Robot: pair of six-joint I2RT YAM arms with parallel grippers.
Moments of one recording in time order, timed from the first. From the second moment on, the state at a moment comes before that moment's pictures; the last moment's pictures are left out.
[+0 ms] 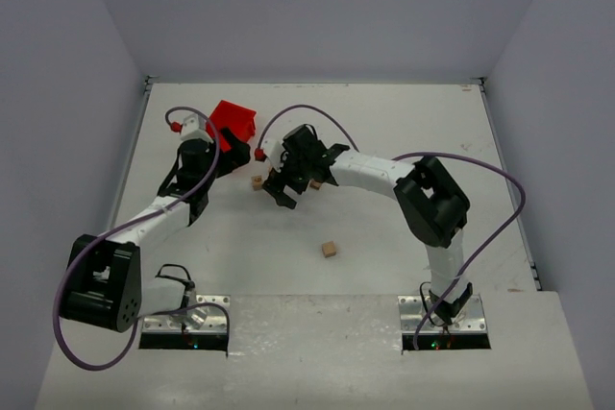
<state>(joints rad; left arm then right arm) -0.17 1.25 0.57 0.29 -0.08 -0.59 0.78 2.02 1.39 -0.25 -0.28 -0.34</state>
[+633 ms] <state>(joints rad) -0.21 1.34 0.64 0.24 -0.10 -0.55 0.79 2.05 1.39 -0.20 -0.30 -0.30</state>
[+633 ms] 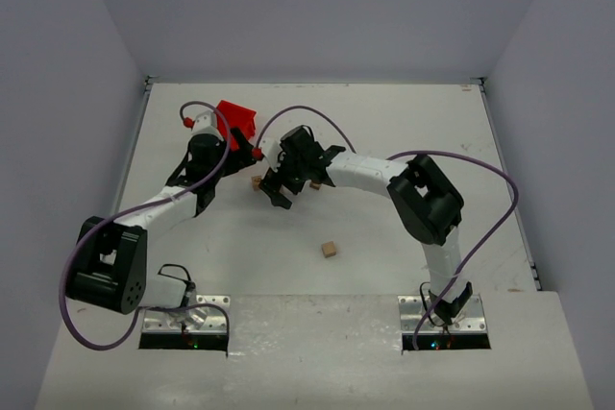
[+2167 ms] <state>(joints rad) -0.29 1.46 0.73 0.16 -0.17 -0.54 0.71 2.08 1.44 -0.23 -0.30 -0.37</state>
